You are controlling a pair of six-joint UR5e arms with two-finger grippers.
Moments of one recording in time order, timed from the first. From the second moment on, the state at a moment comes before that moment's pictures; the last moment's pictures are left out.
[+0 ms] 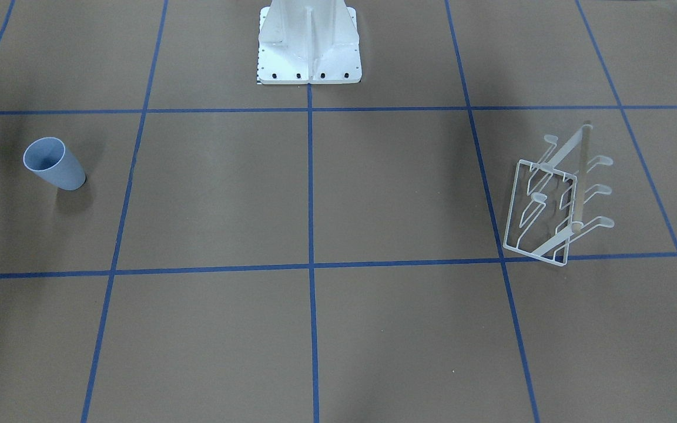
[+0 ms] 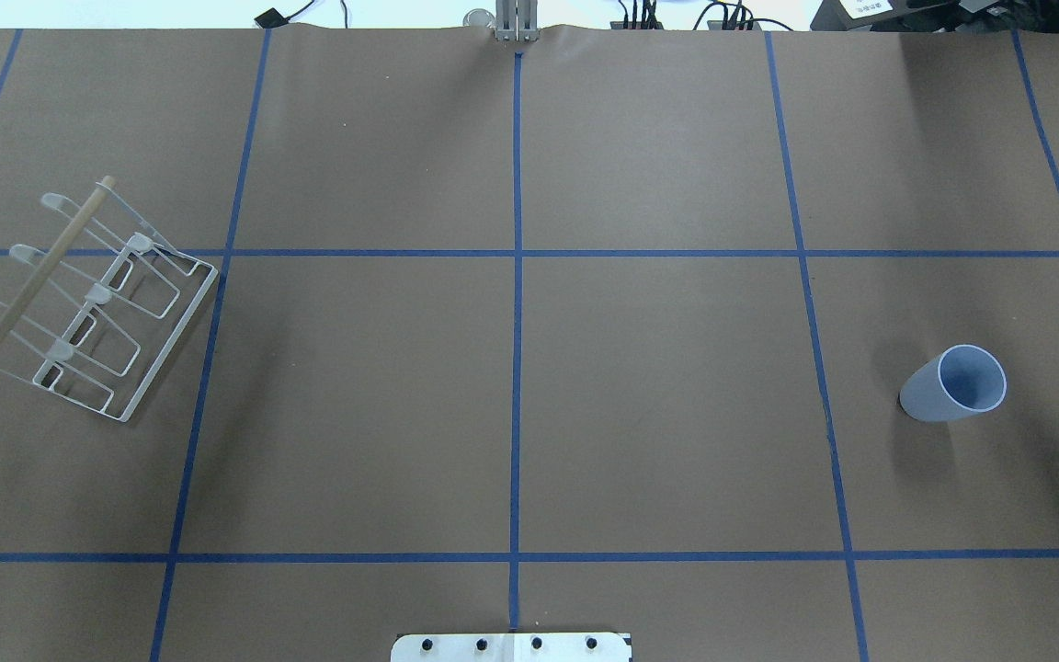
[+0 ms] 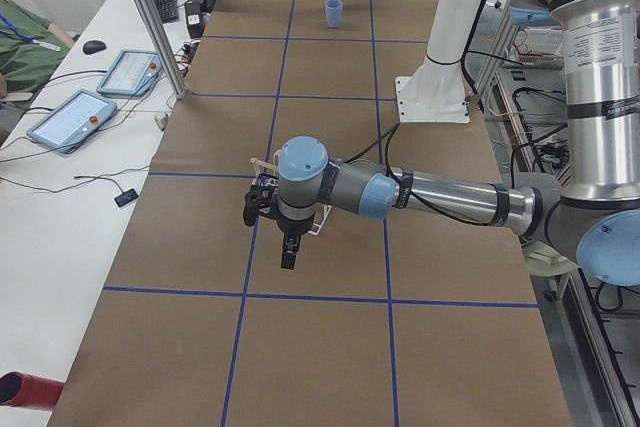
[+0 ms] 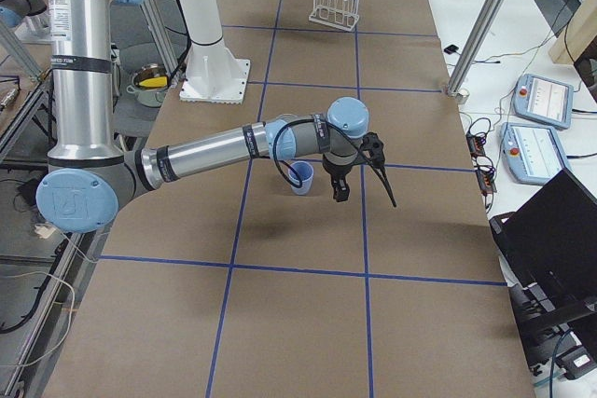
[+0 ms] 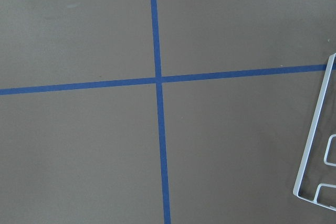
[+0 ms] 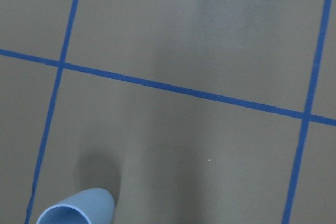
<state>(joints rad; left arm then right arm) -1.48 -1.41 -1.88 -1.70 -2.29 -0.18 1.36 -1.60 1.90 -1.64 2.48 0.03</state>
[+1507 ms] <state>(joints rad) -1.48 -1.41 -1.88 -1.70 -2.29 -0.18 1.05 -1.60 1.89 -1.63 2.35 0.11</state>
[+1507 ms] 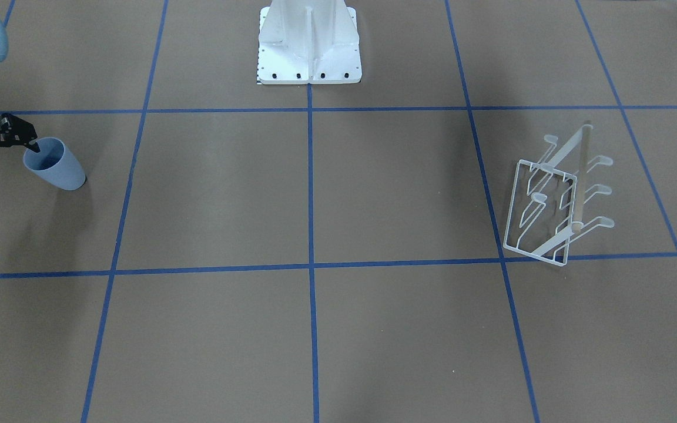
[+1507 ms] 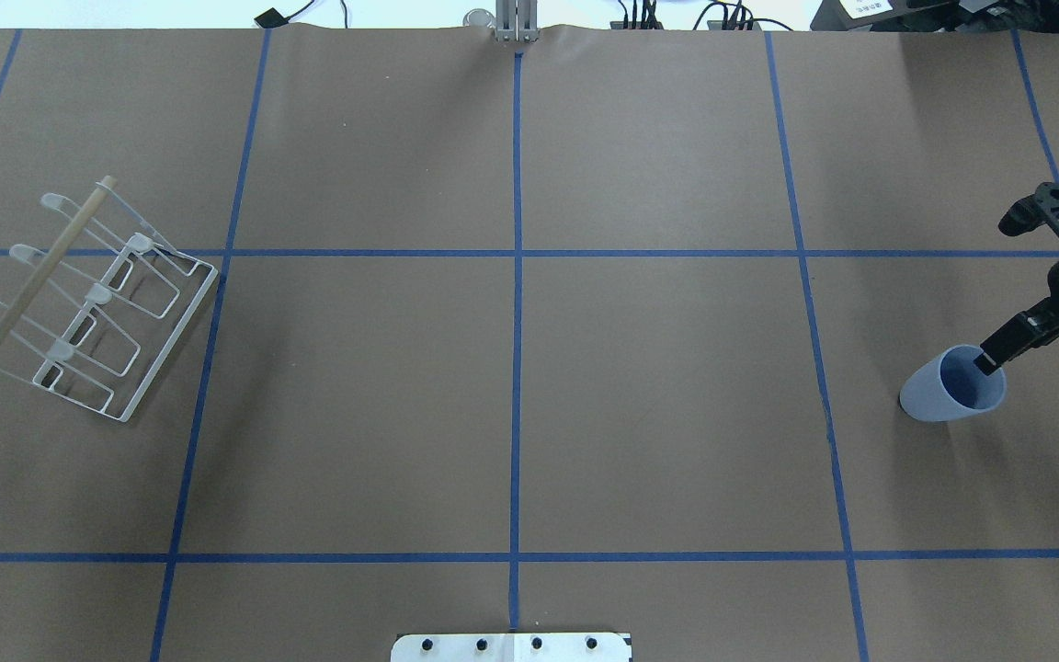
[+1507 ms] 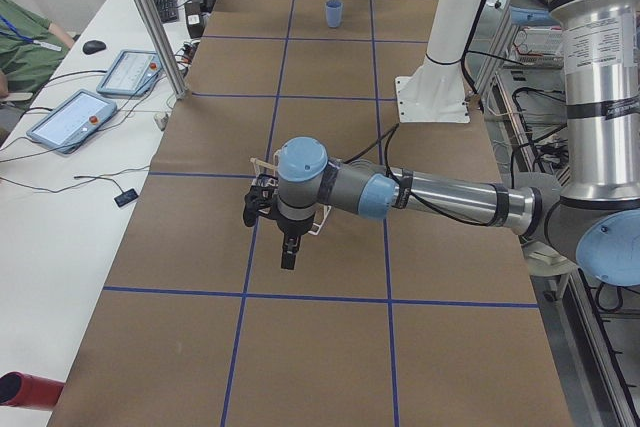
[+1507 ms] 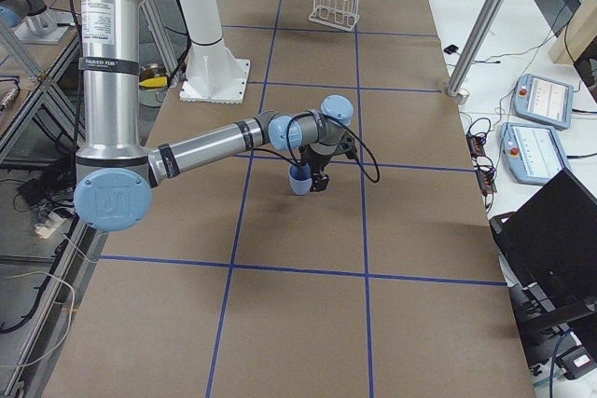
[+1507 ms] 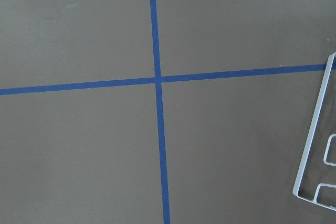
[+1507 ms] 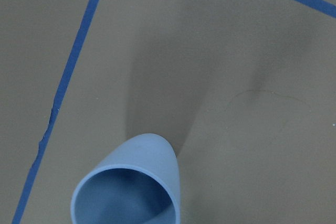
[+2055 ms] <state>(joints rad) -1.48 -1.41 -1.88 -1.70 -2.29 -0.18 1.02 -1.57 1.84 -1.63 2.35 0.11</state>
